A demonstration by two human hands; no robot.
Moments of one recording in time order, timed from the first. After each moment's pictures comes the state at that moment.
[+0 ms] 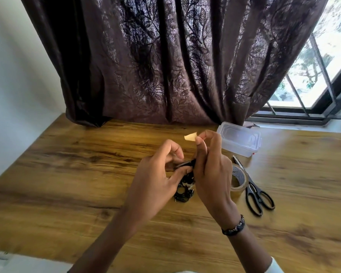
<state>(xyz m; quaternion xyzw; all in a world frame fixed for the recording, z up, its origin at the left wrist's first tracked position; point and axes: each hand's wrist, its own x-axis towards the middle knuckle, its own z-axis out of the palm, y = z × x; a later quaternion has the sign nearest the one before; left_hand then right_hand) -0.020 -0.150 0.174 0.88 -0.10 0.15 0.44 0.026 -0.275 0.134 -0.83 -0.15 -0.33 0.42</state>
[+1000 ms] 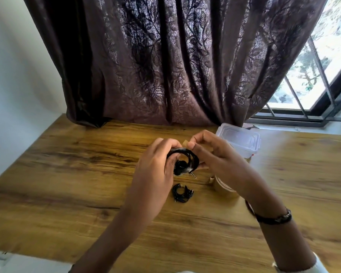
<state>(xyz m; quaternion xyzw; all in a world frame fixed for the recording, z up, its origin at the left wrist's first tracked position) -0.016 -0.150 0.169 0.90 -0.09 0.25 0.34 0.040 -0.307 0.173 -0.73 -0.24 0.10 0.63</state>
